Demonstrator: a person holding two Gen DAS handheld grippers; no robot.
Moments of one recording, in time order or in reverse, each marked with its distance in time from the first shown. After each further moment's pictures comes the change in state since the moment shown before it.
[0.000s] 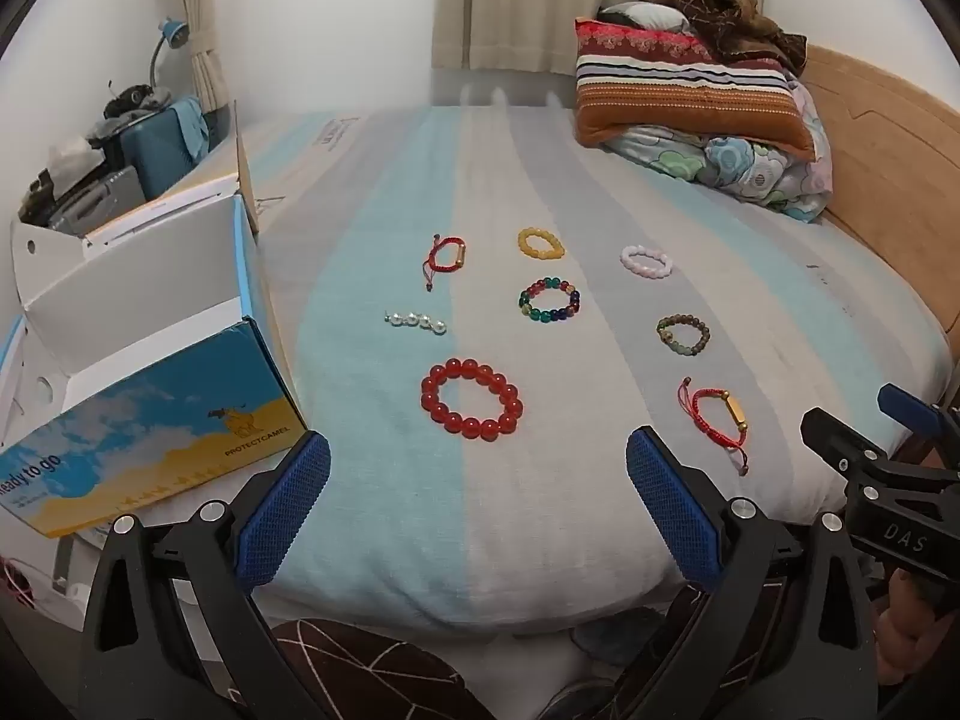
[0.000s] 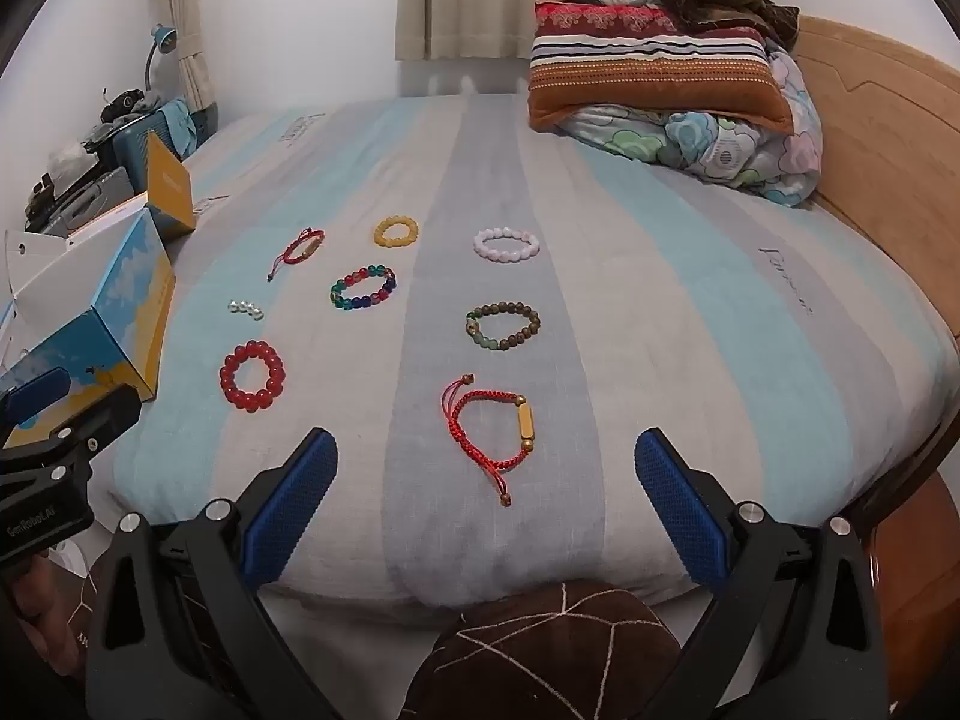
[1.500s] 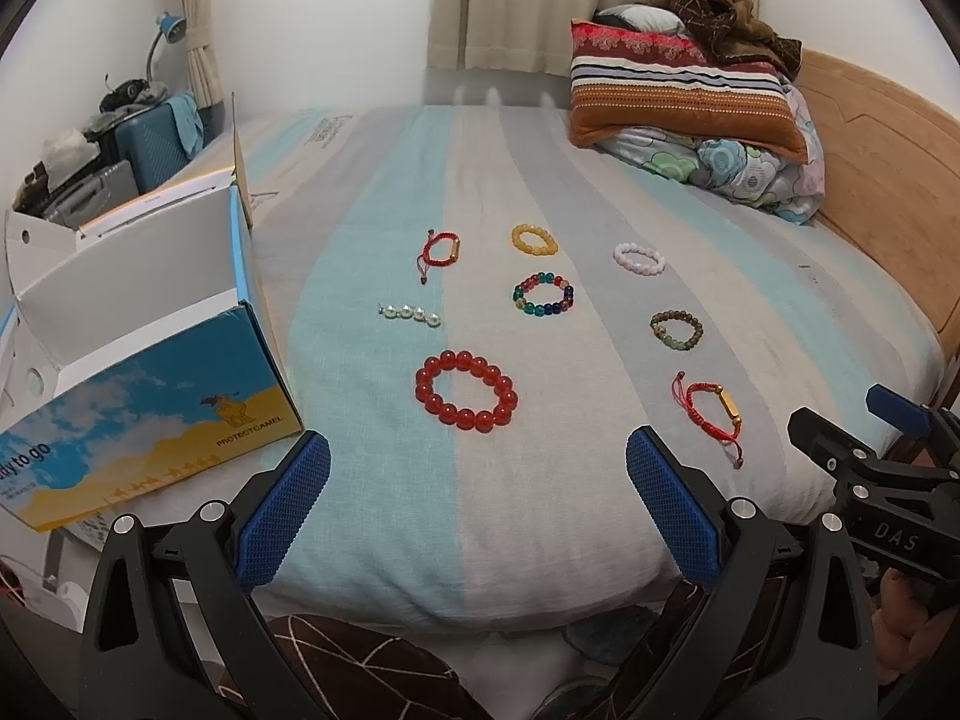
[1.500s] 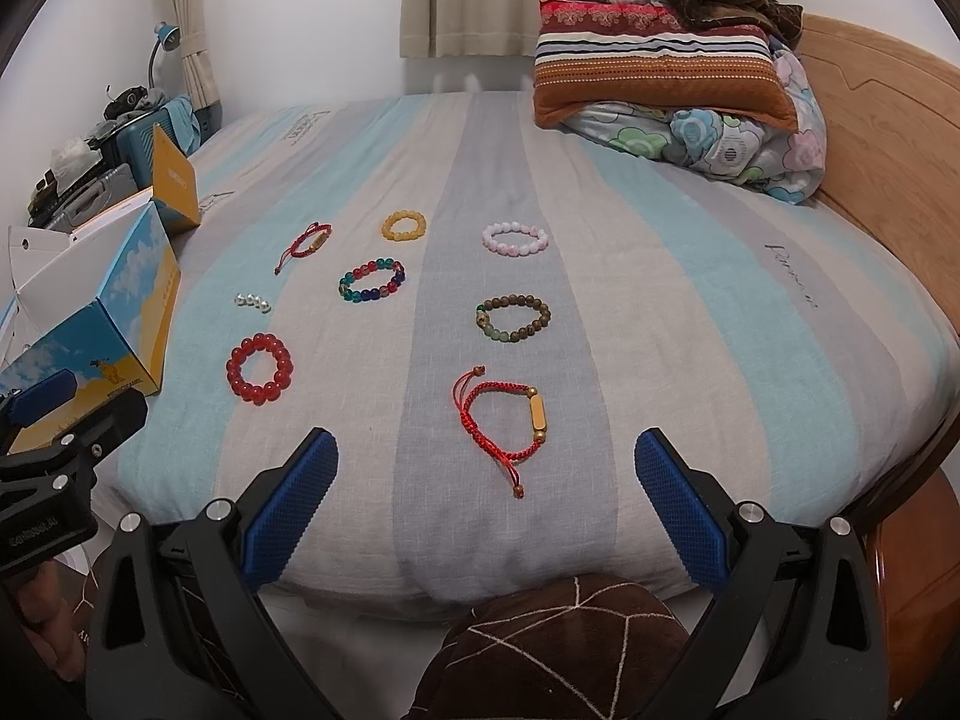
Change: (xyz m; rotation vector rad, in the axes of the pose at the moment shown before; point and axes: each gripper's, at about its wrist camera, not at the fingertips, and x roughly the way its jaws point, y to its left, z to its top) left arm -0.010 0.005 -0.002 -0.031 -0.001 -0.051; right arm 0.000 0.006 -0.004 -0.001 0.004 0.014
